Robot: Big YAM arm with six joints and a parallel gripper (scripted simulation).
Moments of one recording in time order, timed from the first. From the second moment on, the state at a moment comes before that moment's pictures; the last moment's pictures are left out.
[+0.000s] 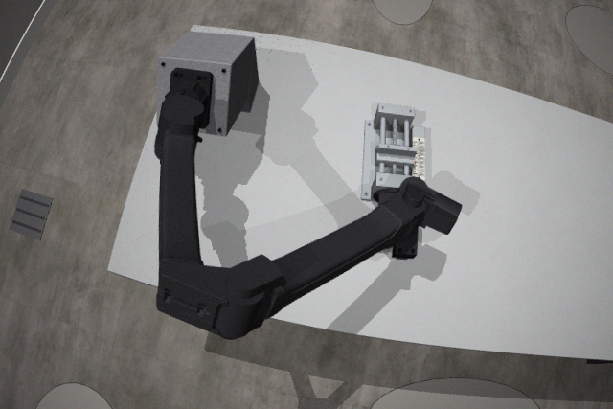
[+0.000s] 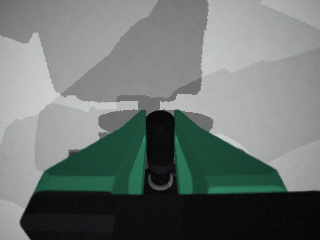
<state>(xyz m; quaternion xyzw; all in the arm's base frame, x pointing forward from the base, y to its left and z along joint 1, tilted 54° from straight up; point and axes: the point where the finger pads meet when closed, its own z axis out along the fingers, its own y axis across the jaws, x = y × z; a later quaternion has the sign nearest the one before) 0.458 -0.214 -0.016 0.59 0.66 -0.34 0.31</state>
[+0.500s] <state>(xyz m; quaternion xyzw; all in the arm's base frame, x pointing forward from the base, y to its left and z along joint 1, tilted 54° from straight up) 0.462 -0.212 -0.015 0.59 0.66 -0.34 0.31</state>
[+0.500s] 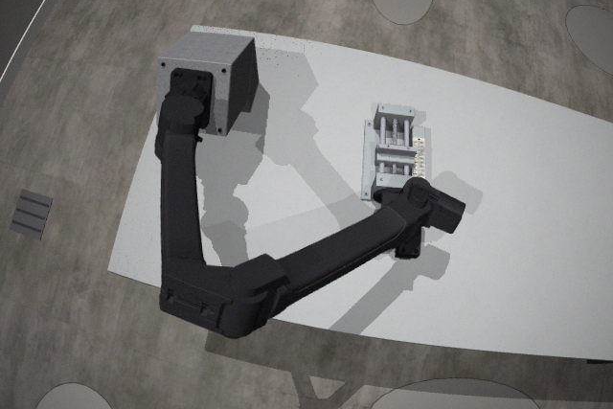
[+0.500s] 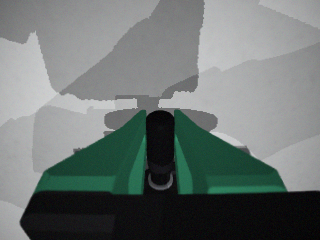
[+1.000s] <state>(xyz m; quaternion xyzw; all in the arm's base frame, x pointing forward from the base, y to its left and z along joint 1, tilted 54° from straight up) 0.469 -0.208 -0.013 0.59 0.66 -0.35 0.30</state>
